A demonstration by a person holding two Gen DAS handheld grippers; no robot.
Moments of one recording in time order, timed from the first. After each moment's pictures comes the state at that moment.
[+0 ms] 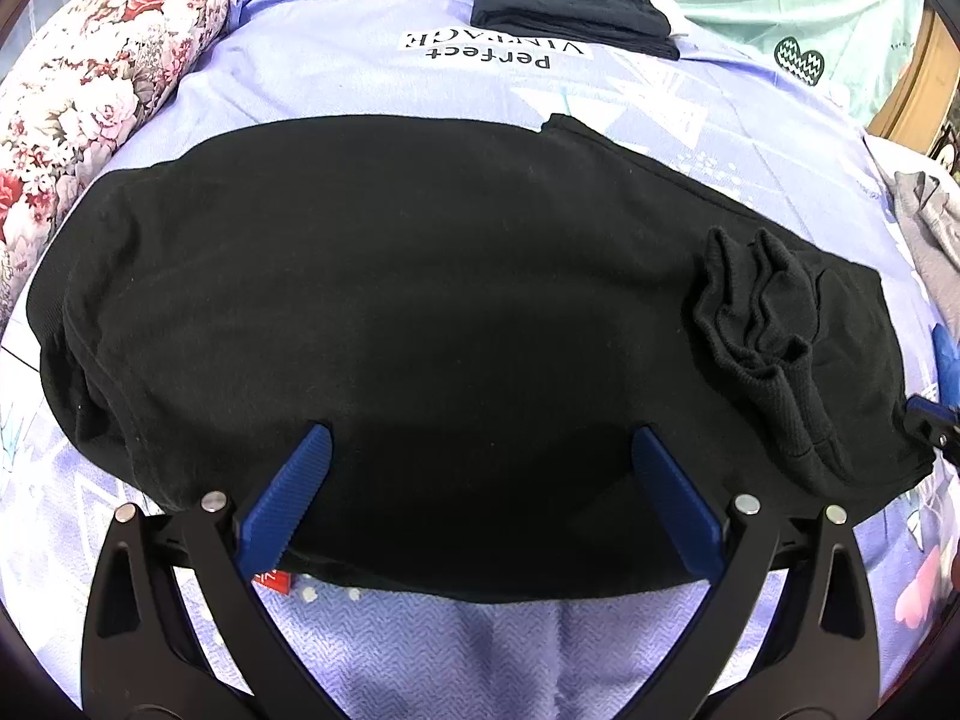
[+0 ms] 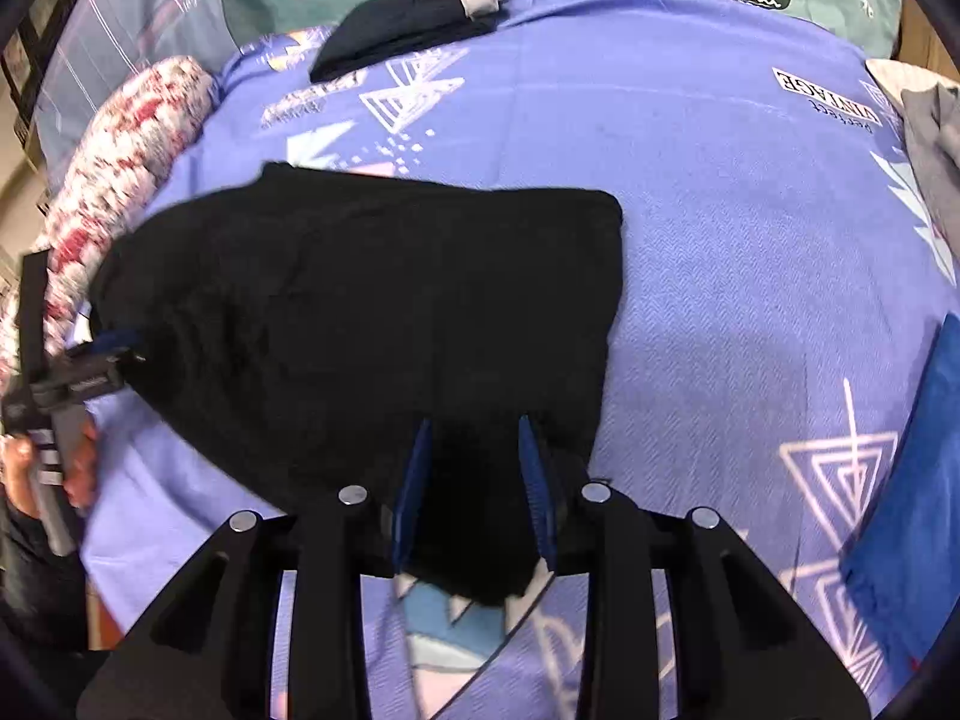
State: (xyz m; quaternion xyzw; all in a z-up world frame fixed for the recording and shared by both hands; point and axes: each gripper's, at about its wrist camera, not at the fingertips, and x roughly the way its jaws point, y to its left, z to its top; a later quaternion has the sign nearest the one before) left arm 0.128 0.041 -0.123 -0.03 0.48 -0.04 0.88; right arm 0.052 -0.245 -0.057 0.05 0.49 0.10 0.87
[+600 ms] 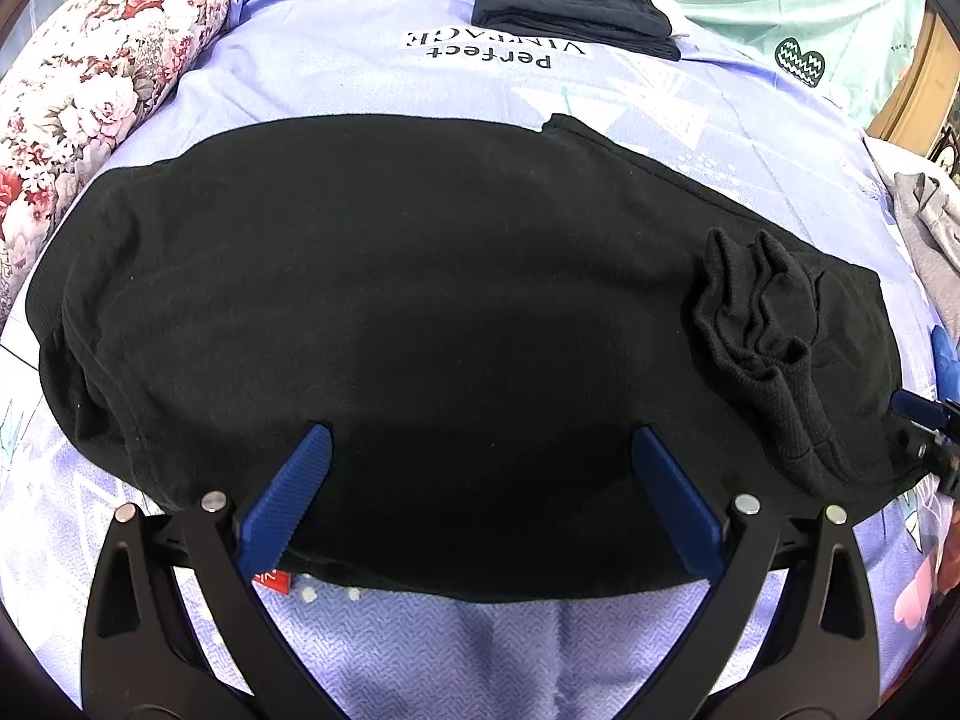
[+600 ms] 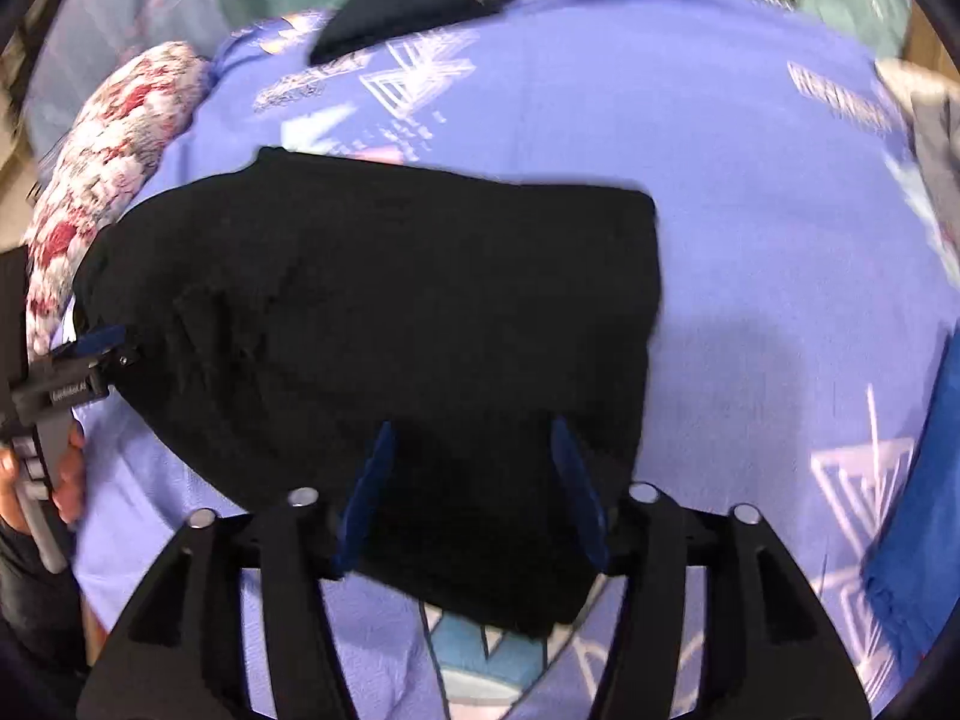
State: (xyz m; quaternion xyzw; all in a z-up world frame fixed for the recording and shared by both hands) left arm 0.128 0.040 -0.123 -0.02 0.48 -0.04 0.88; right arm 0.073 -0.223 -0.071 0.01 0.50 0.09 0.86
